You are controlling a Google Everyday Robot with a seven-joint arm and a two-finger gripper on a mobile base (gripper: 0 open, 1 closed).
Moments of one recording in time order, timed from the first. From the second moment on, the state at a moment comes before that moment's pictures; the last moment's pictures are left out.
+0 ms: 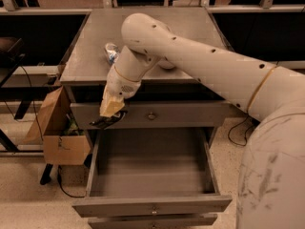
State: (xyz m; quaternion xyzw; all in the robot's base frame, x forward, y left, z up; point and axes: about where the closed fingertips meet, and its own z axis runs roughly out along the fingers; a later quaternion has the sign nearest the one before) arm 0.570 0.134 0.779 -0.77 0.57 0.21 0.19
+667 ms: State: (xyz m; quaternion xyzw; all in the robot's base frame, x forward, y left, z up) arm 0.559 0.091 0.679 -0.73 0.61 0.25 0.19
